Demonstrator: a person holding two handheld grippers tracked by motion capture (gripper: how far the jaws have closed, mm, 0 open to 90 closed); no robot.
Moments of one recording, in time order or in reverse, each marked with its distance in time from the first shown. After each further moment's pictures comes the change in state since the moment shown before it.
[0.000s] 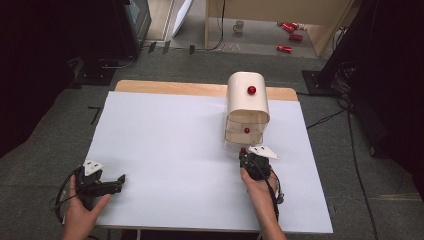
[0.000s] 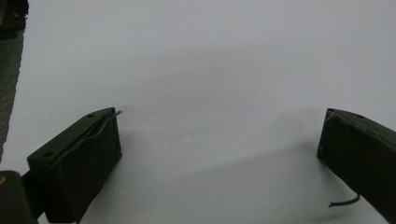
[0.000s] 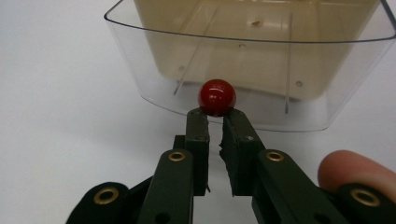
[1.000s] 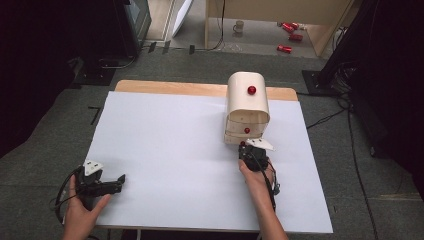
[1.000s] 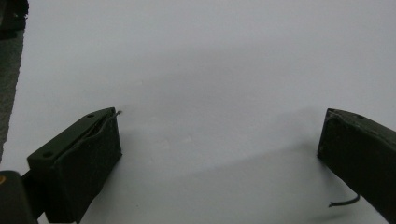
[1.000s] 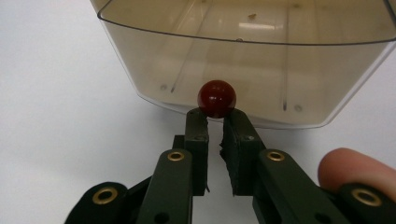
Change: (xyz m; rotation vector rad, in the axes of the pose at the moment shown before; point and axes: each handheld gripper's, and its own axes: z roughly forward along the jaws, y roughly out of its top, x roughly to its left) left arm 0.000 0.000 0.000 0.000 0.000 0.000; right arm -0.005 0.011 0.027 -0.002 -0.034 -0.012
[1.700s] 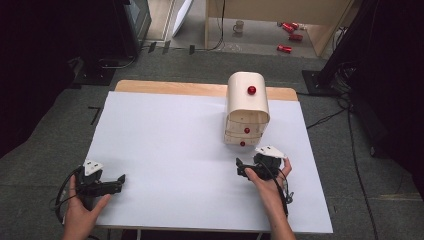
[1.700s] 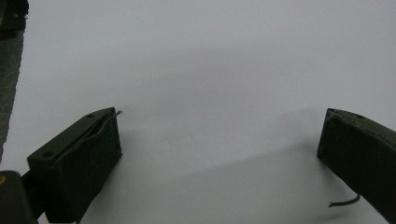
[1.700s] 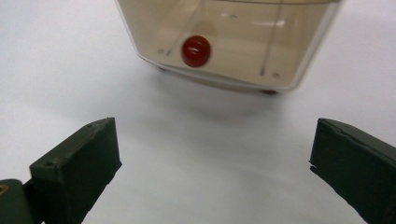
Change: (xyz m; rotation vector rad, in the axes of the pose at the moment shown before) left arm 0.000 0.000 0.000 0.000 0.000 0.000; right arm -0.023 -0.015 -0.027 0.033 0.065 -0.067
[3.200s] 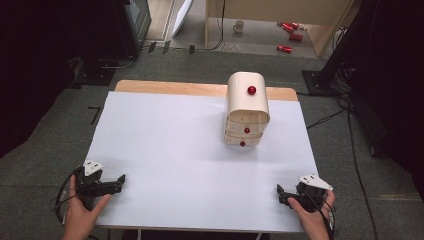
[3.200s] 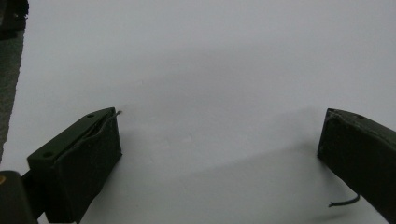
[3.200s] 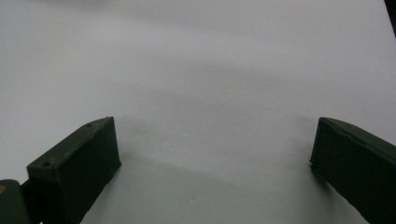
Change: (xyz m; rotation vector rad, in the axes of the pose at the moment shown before) left arm 0.000 0.000 0.000 -0.001 0.001 0.000; right arm -0.093 -0.081 -0.066 0.083 -0.133 -0.001
